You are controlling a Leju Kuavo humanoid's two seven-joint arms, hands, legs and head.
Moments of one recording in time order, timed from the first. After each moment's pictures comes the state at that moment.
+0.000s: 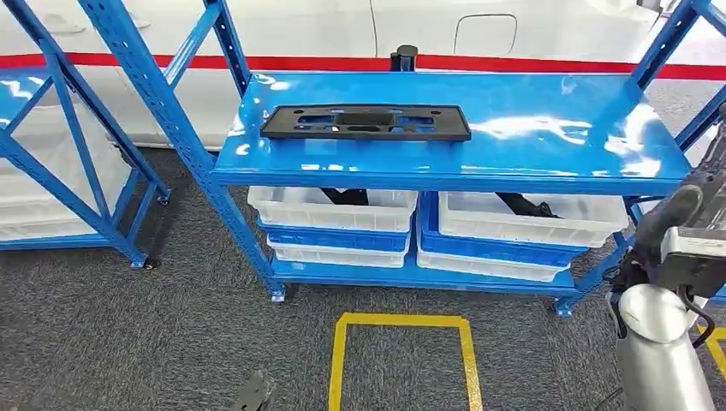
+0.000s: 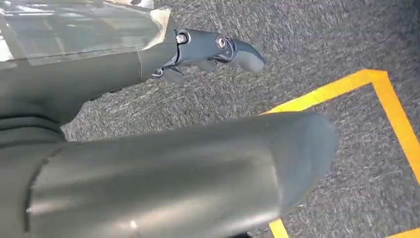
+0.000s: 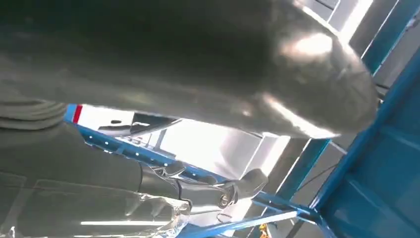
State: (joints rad) left arm -0.14 -0.03 -0.38 -0.33 0.02 0.17 -0.27; right arm -0.32 -0.34 0.05 -1.73 0.21 -0.50 -0.37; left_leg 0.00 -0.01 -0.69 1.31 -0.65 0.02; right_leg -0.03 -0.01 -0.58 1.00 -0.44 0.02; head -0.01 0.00
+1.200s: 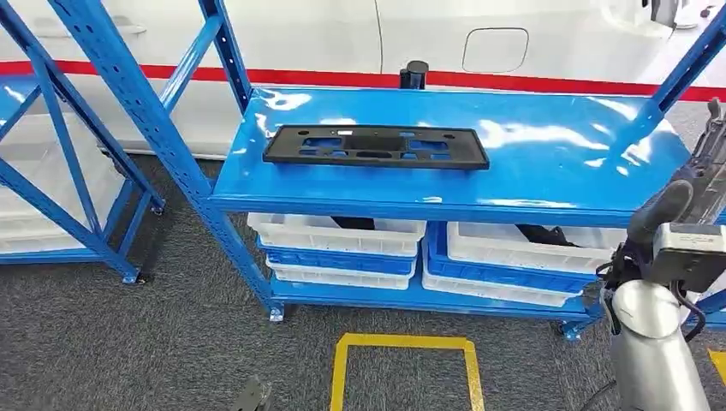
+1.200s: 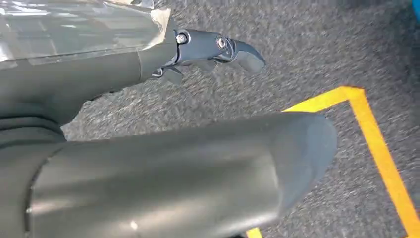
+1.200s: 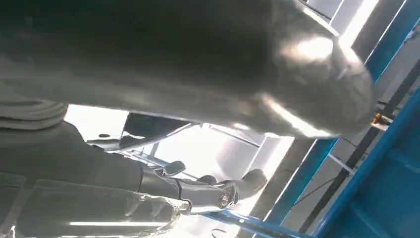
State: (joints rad) left arm -0.14 -0.03 -0.38 -0.33 0.03 0.17 -0.28; right arm -0.34 -0.33 0.06 -1.72 0.22 -0.49 -0.36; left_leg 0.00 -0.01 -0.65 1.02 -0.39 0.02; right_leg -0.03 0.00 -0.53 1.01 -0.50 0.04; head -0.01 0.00
